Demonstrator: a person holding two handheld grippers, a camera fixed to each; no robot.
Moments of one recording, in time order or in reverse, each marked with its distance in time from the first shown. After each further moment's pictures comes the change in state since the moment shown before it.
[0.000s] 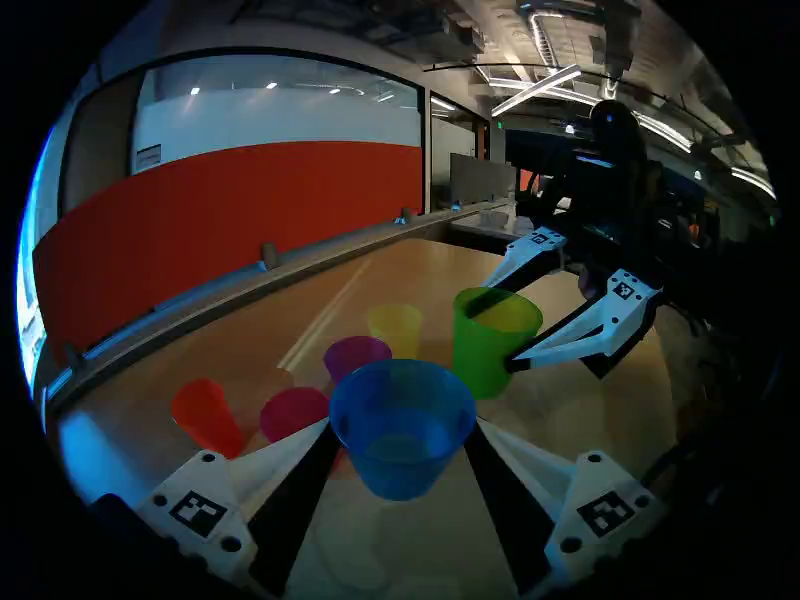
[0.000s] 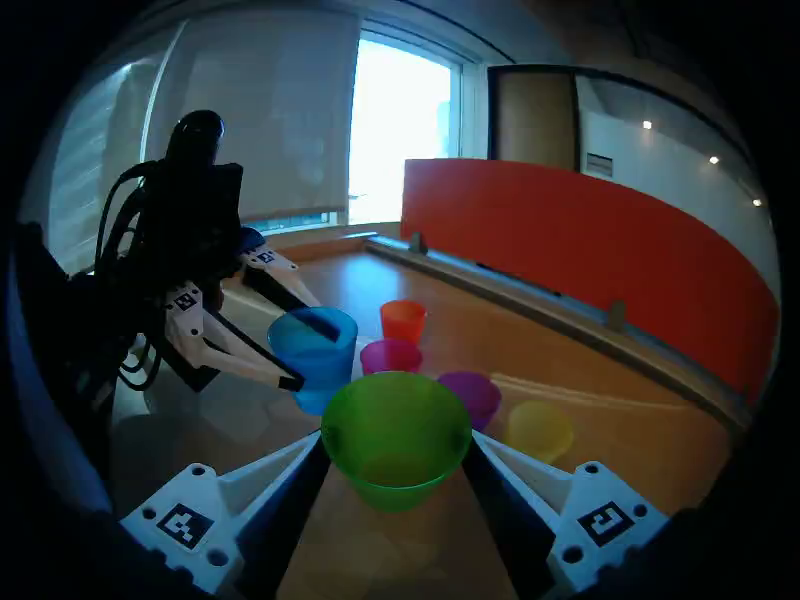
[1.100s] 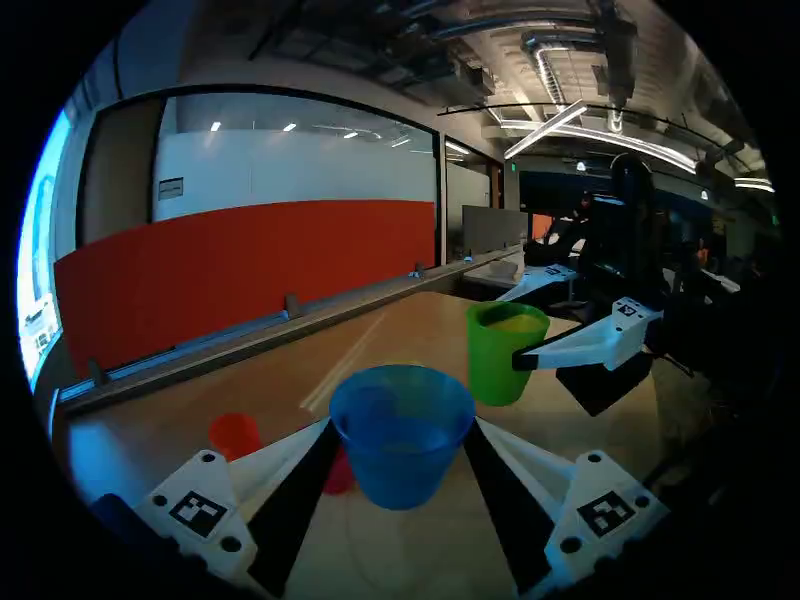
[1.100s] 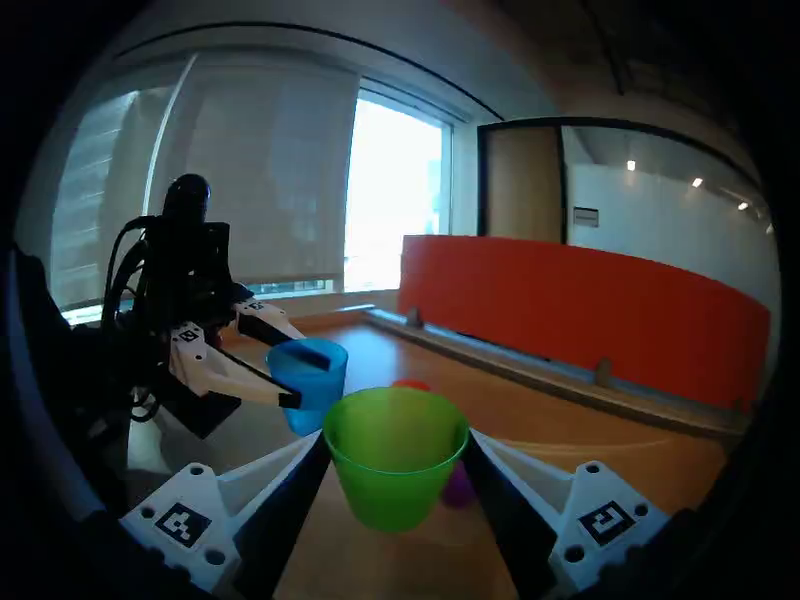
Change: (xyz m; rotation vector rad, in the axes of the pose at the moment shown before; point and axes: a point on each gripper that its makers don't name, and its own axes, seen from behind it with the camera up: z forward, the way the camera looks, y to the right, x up) left arm 0.048 0.003 -0.062 0.064 0.161 -0.012; right arm 0.075 -0.031 -0.024 -0.032 0.227 0.007
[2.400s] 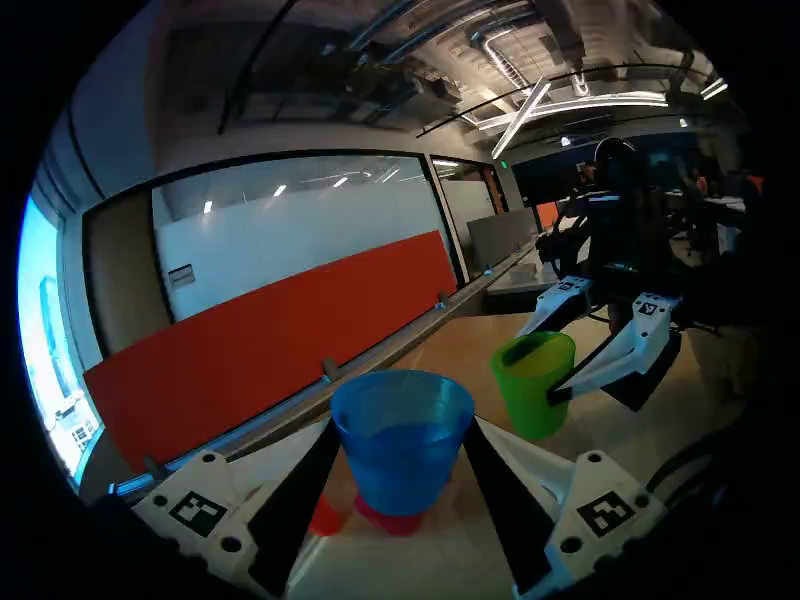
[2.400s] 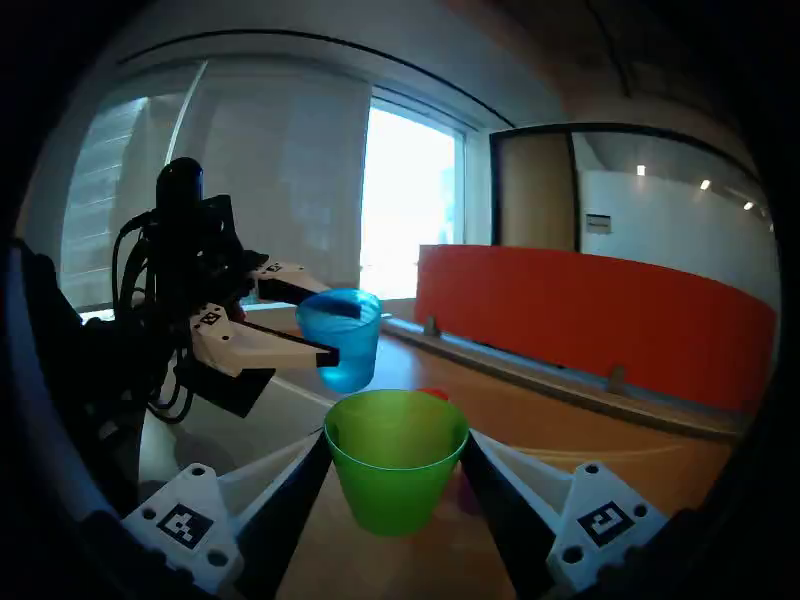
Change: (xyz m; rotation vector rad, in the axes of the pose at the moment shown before) left arm 0.056 -0.011 -0.012 0.115 0.110 0.281; right arm 0.004 -0.021 0.003 0.053 0.026 -0.007
